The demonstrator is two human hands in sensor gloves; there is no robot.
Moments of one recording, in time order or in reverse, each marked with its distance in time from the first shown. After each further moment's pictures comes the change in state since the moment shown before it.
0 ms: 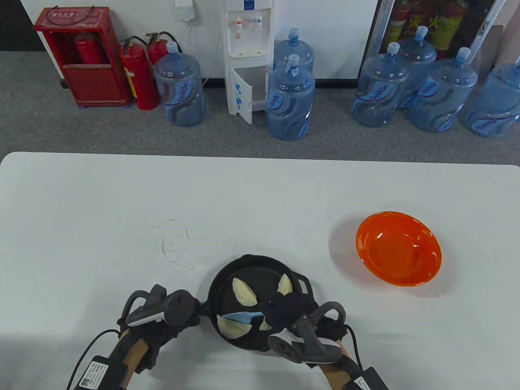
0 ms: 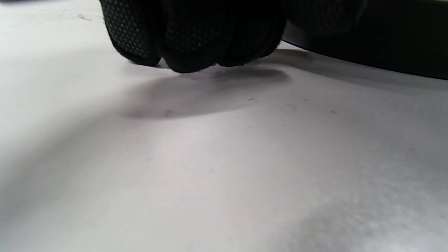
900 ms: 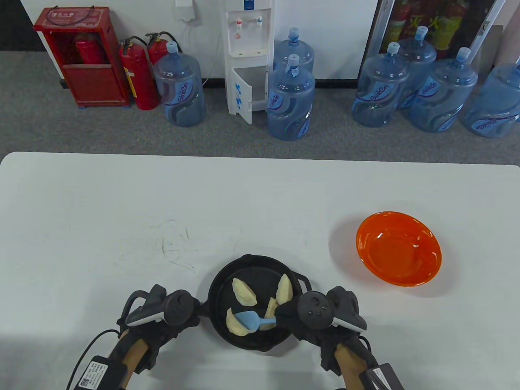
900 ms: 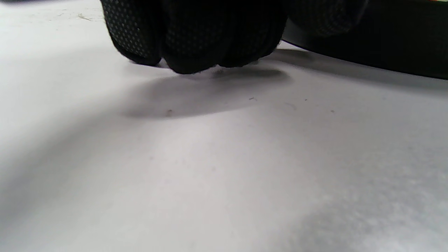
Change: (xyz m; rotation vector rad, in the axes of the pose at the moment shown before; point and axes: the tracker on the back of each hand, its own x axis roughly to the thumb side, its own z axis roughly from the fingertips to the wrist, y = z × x) left_hand -0.001 0.000 -0.001 -0.001 -0.003 -0.002; right_hand -0.062 0.020 0.007 0.256 0.205 -0.566
